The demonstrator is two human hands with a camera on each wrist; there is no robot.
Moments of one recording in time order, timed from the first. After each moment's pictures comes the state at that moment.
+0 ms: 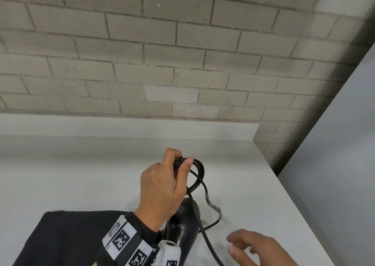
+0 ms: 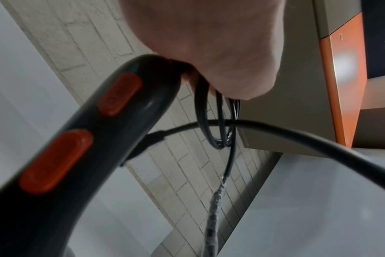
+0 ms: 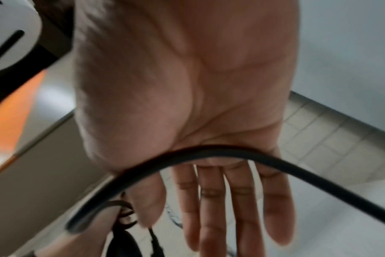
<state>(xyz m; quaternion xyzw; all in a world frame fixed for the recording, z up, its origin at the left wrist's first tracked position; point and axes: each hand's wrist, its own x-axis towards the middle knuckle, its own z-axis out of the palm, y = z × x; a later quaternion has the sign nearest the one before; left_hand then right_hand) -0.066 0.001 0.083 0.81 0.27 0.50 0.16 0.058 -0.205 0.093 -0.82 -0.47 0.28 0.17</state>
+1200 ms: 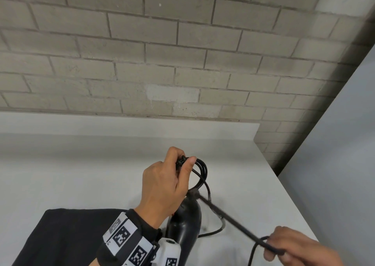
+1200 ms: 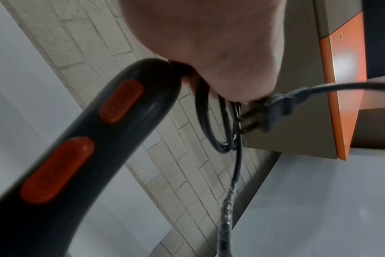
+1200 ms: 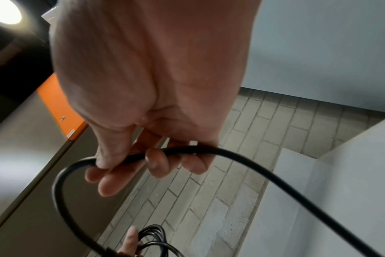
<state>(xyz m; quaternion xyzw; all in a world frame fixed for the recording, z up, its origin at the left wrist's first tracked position) -0.067 0.001 0.085 0.82 0.27 0.48 0.16 0.096 -0.238 0.101 -0.63 -0.67 0.10 0.38</state>
